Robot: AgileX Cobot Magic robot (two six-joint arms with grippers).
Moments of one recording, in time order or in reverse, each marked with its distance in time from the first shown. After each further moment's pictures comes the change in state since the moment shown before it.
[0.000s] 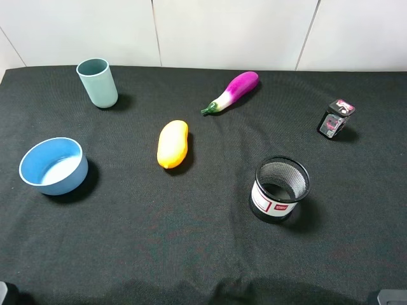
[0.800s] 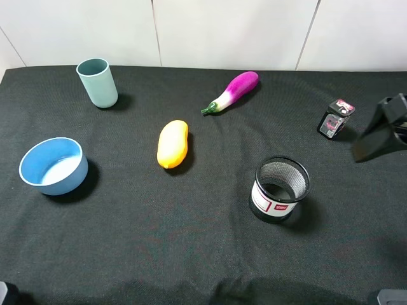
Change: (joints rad) left arm 0.000 0.000 0.000 0.000 0.000 0.000; right arm 0.000 0.379 -0.021 0.214 0.006 0.000
